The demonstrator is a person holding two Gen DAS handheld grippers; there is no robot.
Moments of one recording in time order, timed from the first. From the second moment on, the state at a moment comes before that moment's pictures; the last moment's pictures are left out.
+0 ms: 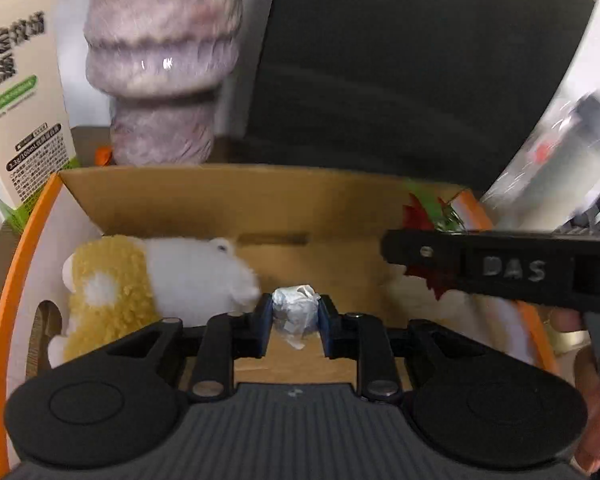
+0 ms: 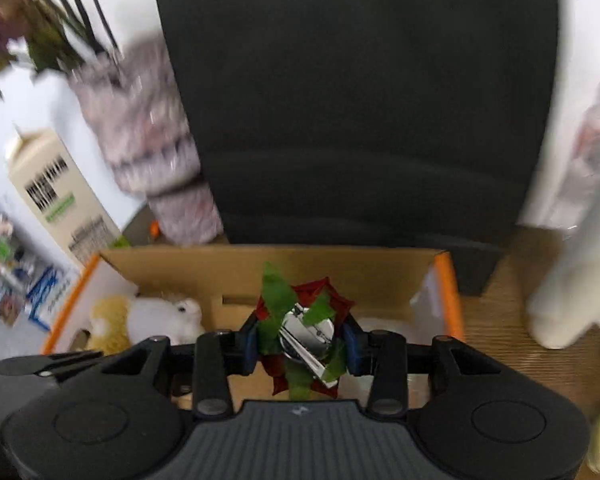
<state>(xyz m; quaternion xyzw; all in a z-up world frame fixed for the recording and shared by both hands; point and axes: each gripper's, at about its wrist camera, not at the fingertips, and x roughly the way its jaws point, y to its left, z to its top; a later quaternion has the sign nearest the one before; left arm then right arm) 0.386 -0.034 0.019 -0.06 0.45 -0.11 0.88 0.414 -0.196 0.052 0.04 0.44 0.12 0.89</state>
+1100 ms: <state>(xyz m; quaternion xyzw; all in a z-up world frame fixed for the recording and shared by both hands) 0.114 0.045 0.095 -0.04 0.27 -0.03 0.96 0.112 -0.223 0.092 0.06 0.30 0.09 0.95</state>
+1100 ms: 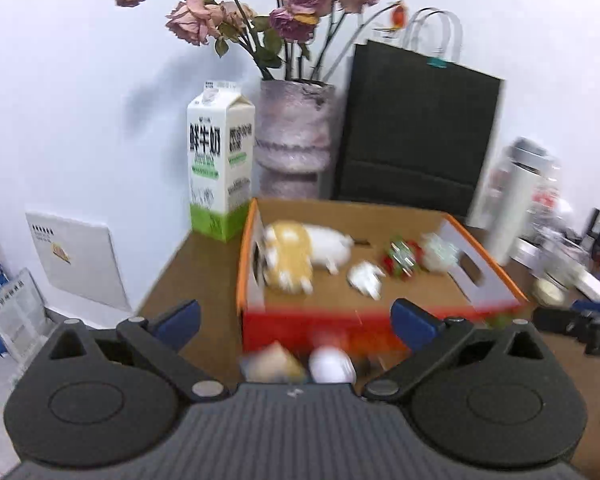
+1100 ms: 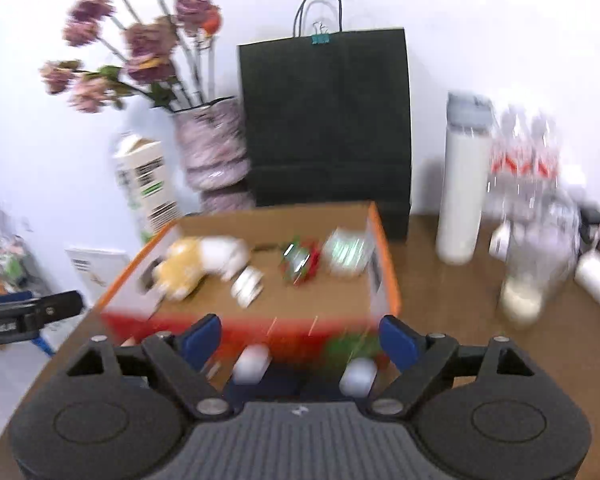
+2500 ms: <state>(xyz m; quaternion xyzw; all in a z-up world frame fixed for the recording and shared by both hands) 0.040 0.017 0.034 -0.08 0.27 -0.06 0.96 0.006 -0.254 0.026 -0.05 0.27 0.00 0.96</state>
